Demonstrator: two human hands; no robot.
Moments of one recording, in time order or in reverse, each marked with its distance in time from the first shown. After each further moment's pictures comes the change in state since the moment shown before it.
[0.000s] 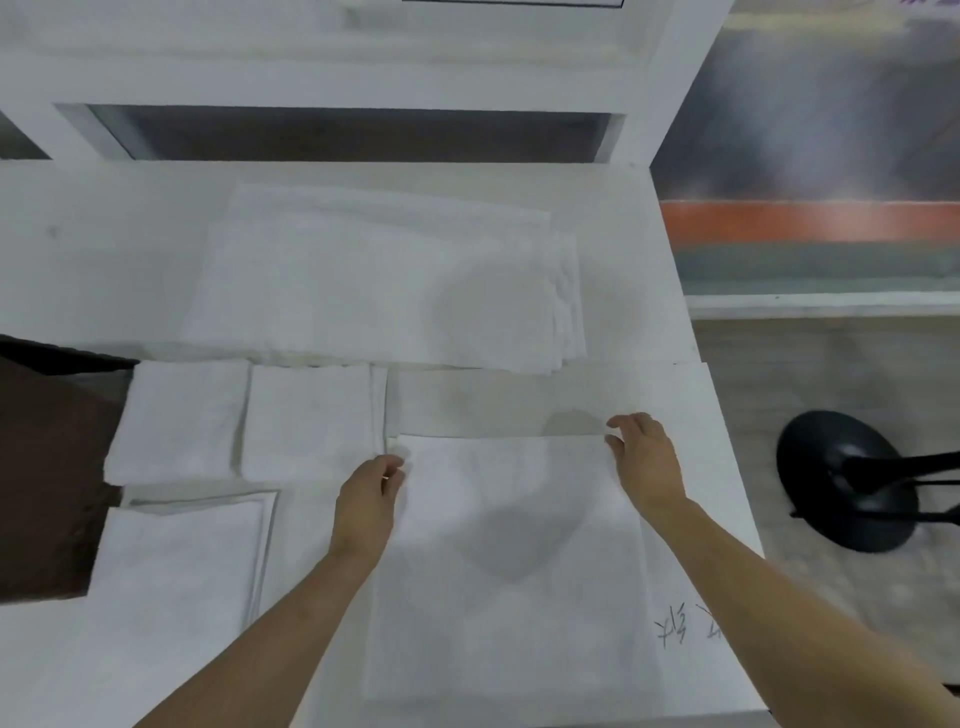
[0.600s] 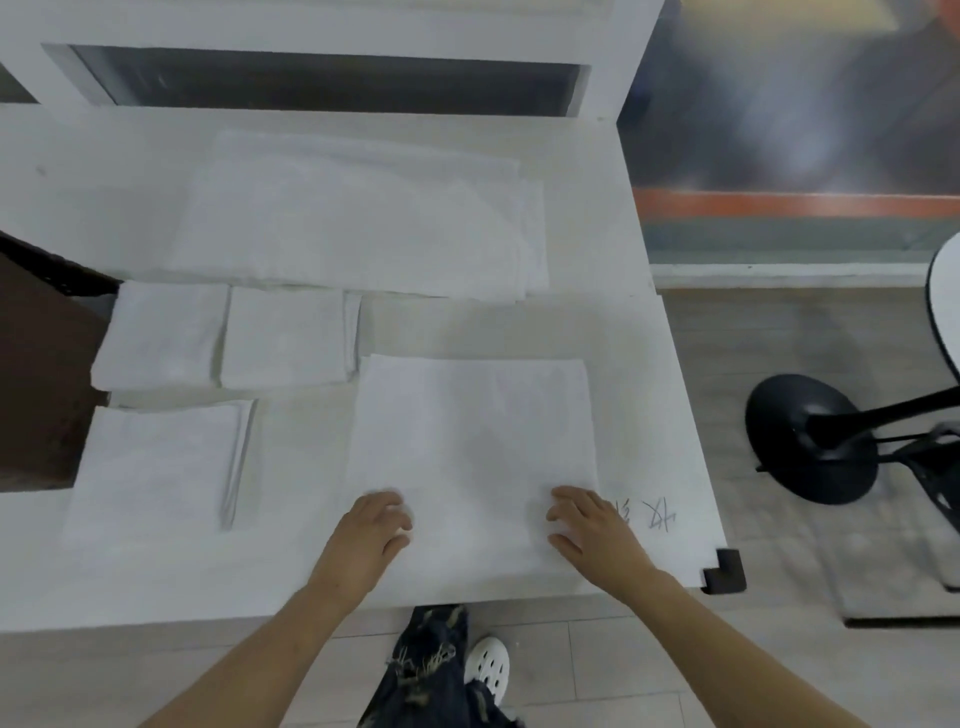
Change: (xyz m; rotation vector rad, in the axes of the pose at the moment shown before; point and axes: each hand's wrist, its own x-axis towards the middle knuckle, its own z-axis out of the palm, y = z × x) left_hand -0.163 -0.088 0.053 0.370 -0.252 0.553; right_hand -0.229 0.054 0.032 0.051 -0.283 -0.419
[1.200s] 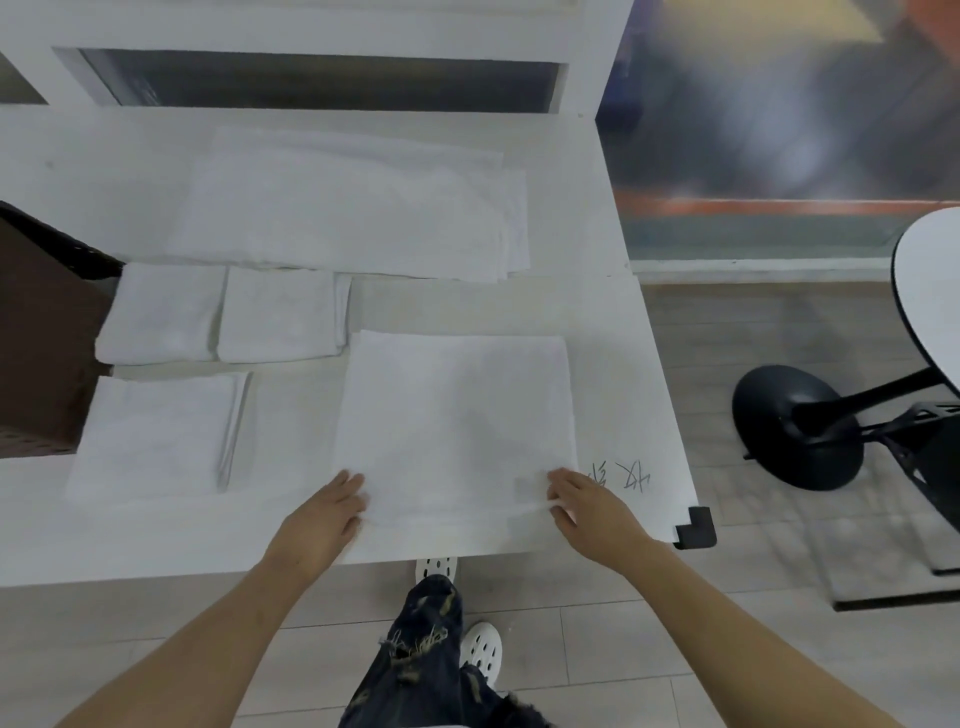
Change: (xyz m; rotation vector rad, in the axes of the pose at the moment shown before) left_hand -0.044 -0.018 -0.010 0.192 -0.089 -0.068; right_hand -0.037 -0.010 -0.023 0.034 -0.037 0.048
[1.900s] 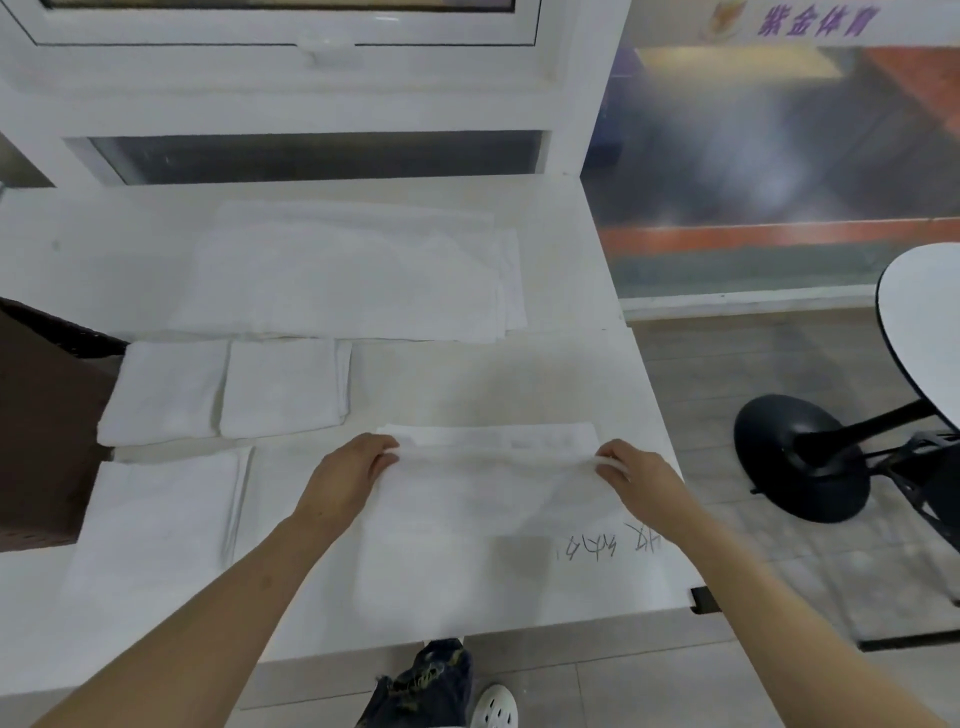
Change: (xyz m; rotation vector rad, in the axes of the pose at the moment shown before) left_hand 0.133 0.033 -0.125 -0.220 0.264 -0.028; right_hand 0.067 0.016 -0.128 0.215 0.098 0.314
